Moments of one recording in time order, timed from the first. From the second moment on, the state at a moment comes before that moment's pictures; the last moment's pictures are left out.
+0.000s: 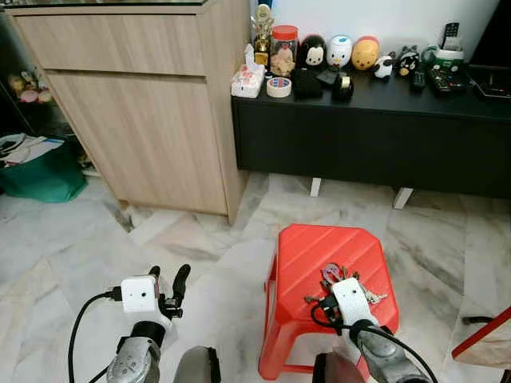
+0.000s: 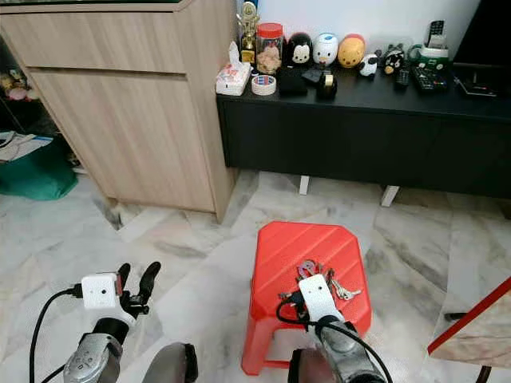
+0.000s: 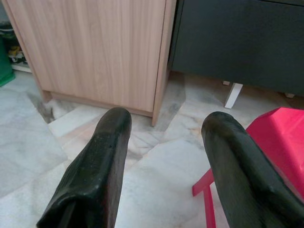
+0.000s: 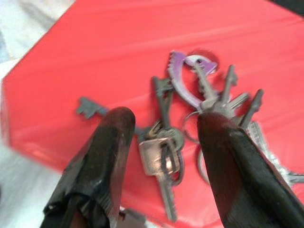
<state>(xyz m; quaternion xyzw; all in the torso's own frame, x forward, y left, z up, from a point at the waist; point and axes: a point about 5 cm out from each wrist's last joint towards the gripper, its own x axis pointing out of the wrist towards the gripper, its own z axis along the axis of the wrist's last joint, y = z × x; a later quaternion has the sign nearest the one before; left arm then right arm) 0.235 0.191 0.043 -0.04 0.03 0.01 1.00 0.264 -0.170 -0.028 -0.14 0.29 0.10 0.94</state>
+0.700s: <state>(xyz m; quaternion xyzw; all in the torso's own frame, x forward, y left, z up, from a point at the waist) 0.235 0.191 0.041 -0.04 0.03 0.01 1.00 0.259 -0.175 -0.034 -0.14 0.31 0.09 0.93</state>
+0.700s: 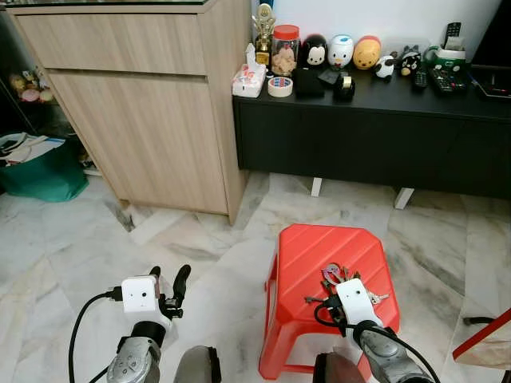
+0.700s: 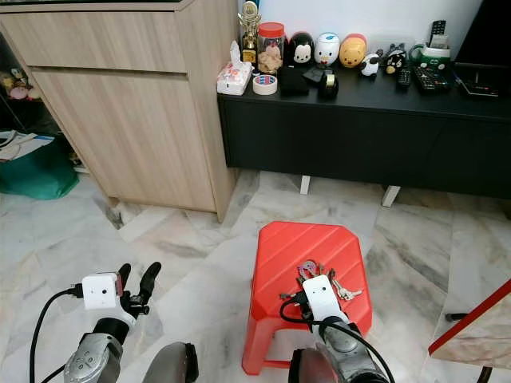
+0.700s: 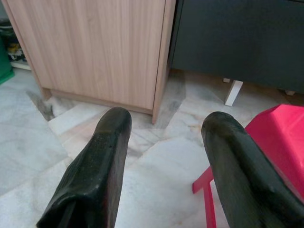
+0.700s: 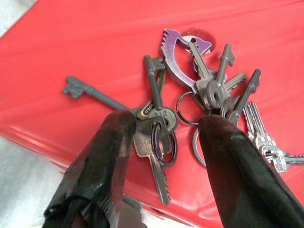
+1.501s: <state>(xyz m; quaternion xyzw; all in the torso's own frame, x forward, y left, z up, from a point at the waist) 0.239 0.191 0.041 -0.04 0.04 0.00 1.00 0.257 -0.174 -0.036 -0.15 0.32 0.08 0.93</state>
